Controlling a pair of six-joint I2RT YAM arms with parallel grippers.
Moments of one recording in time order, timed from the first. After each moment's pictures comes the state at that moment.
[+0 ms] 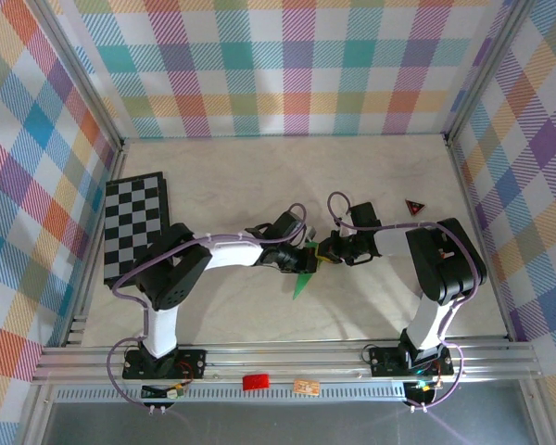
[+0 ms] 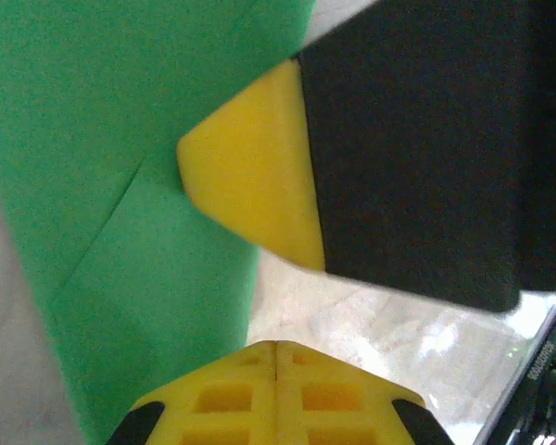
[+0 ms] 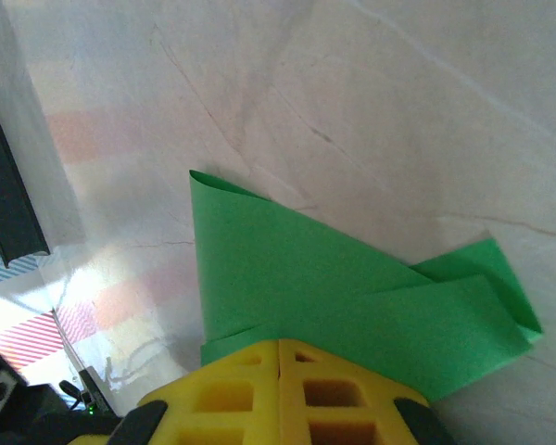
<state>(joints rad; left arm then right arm) -0.83 1.95 1.12 -0.13 0.44 -0.68 0.33 1.77 0.76 -0.05 -0.69 0.64</state>
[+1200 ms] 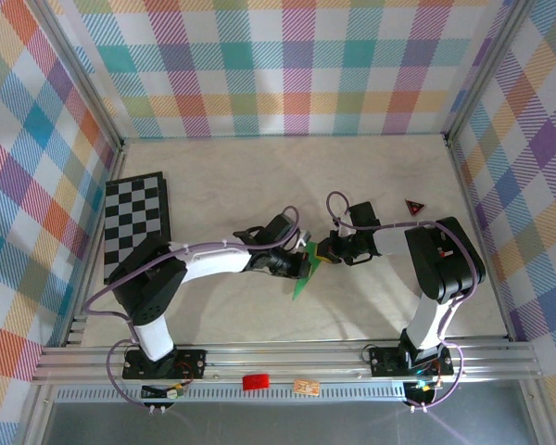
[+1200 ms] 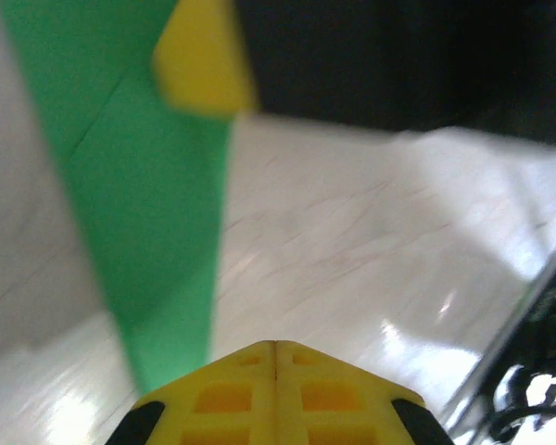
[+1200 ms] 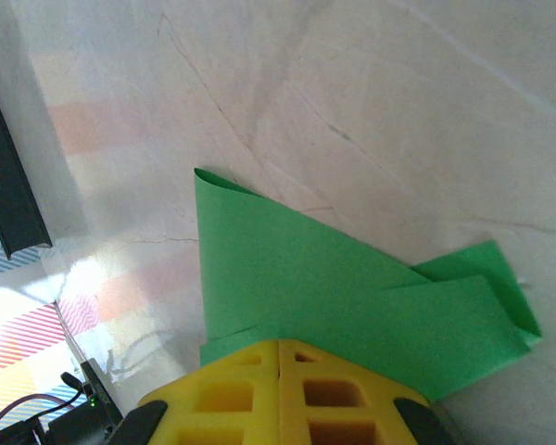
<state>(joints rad) -0.86 1.77 1.06 -0.22 0.39 -0.63 0.33 1.79 0.77 -0.05 -0.70 0.63</state>
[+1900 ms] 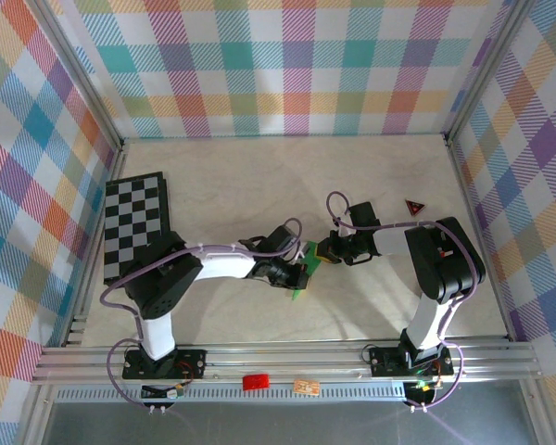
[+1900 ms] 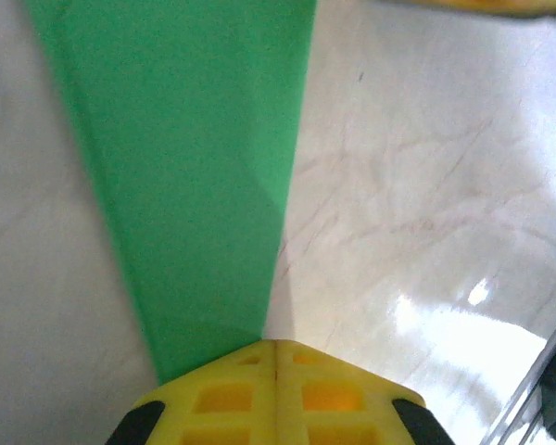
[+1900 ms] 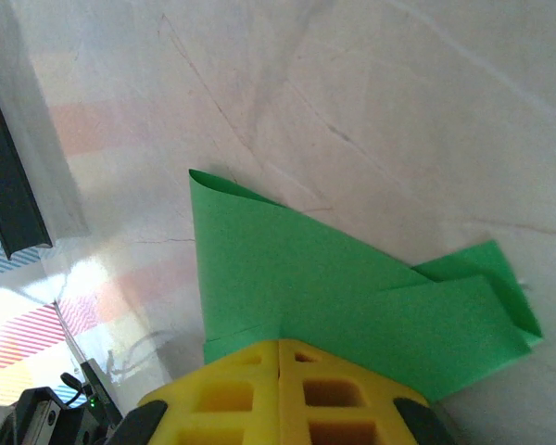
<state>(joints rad) -0.87 1.82 0.94 -0.16 0.41 -0.63 0.33 1.79 0.76 -0.05 -0.70 0.63</state>
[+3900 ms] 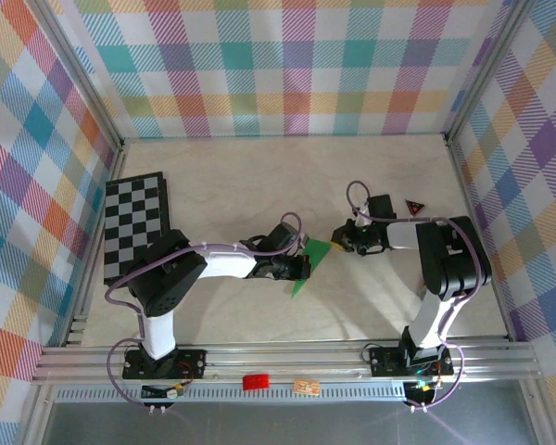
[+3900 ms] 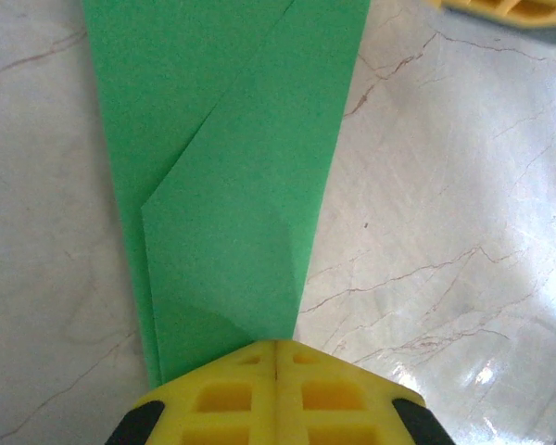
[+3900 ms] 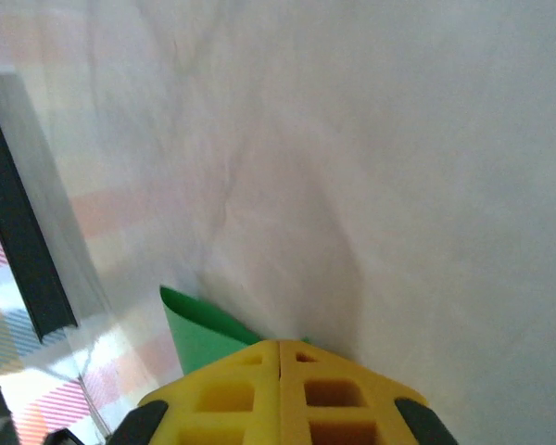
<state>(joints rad) -0.86 1.86 0.96 -0.01 0.30 -0.70 0.19 1.78 0.80 -0.04 -0.68 0.66</state>
